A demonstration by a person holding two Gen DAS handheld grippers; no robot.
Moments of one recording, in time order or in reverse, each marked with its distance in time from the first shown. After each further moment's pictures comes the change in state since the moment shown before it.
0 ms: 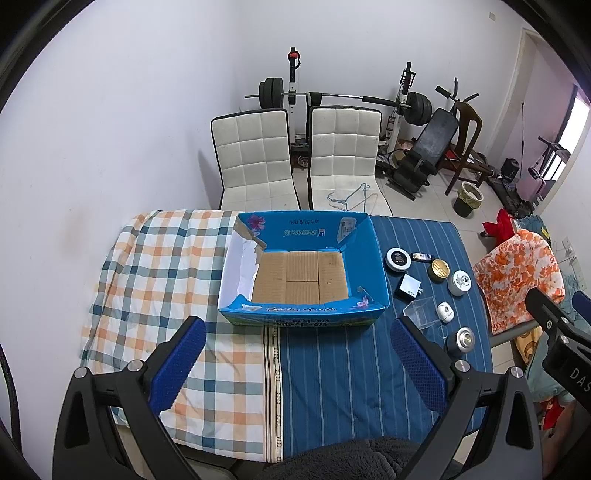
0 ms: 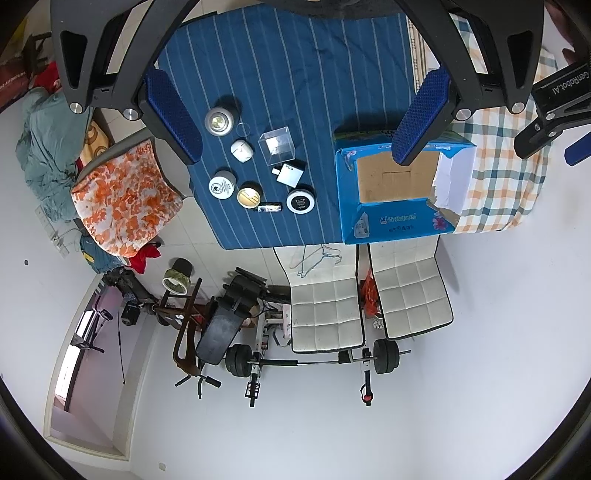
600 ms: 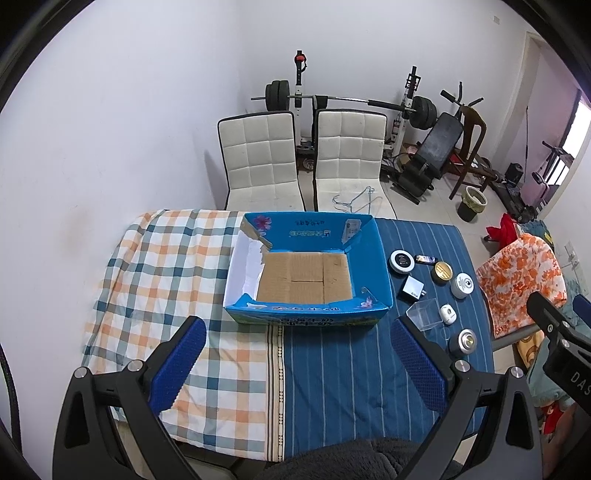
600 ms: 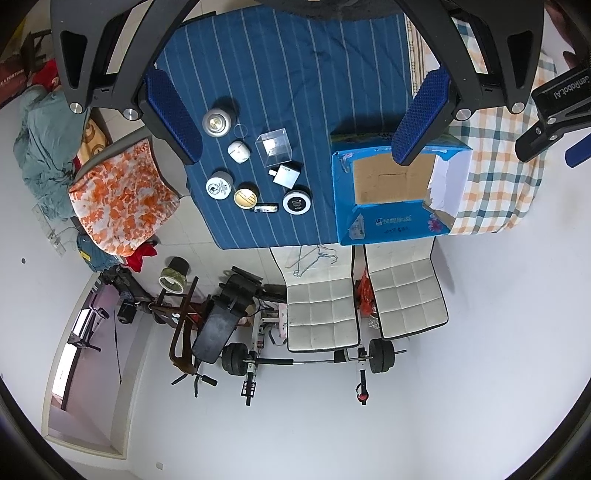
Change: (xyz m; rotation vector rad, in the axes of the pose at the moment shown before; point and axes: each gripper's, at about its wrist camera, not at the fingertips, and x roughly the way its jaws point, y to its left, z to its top) left arm -0.006 0.006 -0.011 -0.018 -0.019 0.015; right arm -0.008 0.002 -0.006 -0.005 -0.009 0.017
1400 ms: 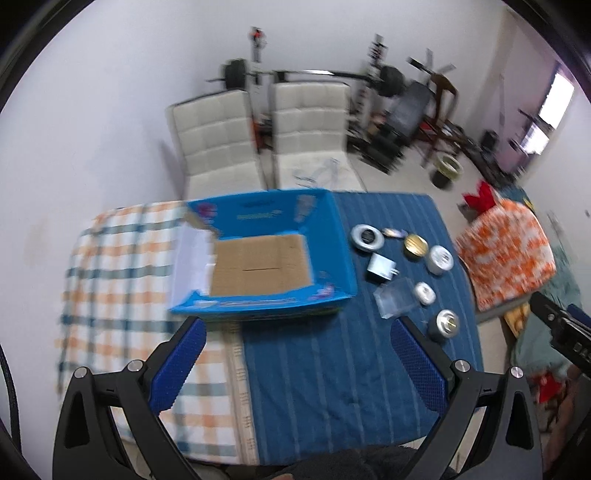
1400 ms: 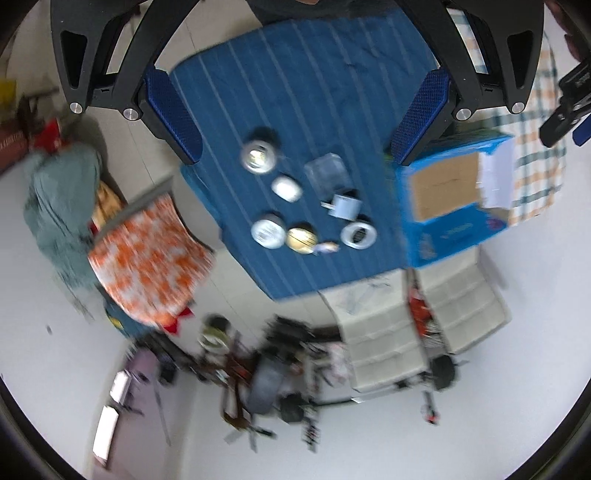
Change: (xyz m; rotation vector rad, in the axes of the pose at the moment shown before) left arm 0.068 -0.076 0.014 0.120 0.126 -0.118; right arm 0.085 -0.119 -0.015 0.212 0.212 -0.120
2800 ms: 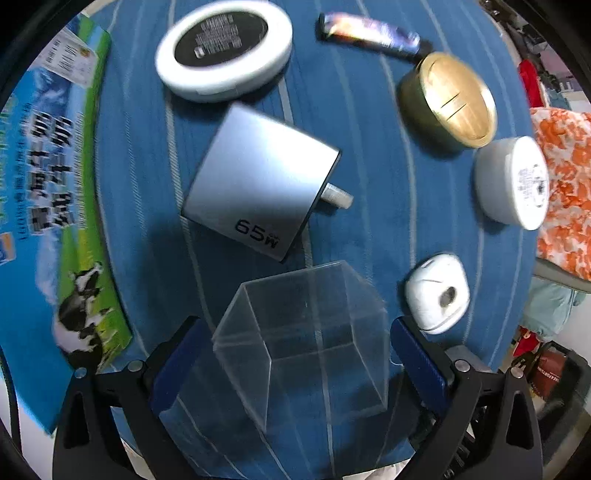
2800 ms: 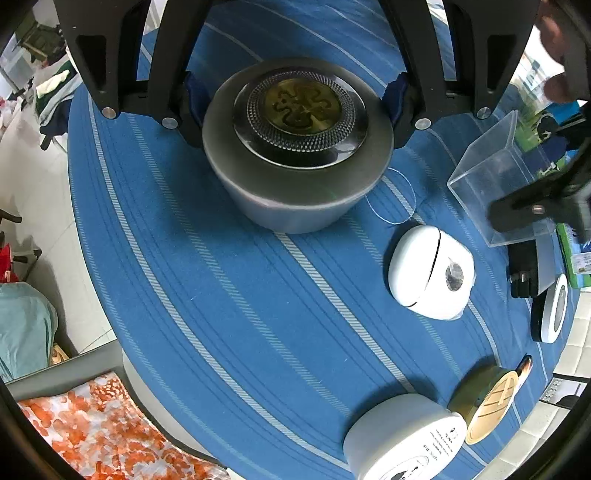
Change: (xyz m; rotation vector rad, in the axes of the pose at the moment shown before) left arm 0.394 -0.169 0.022 -0.048 0.752 -0.023; right arm 0.390 -0.096 -0.048 0.273 0.693 0.069
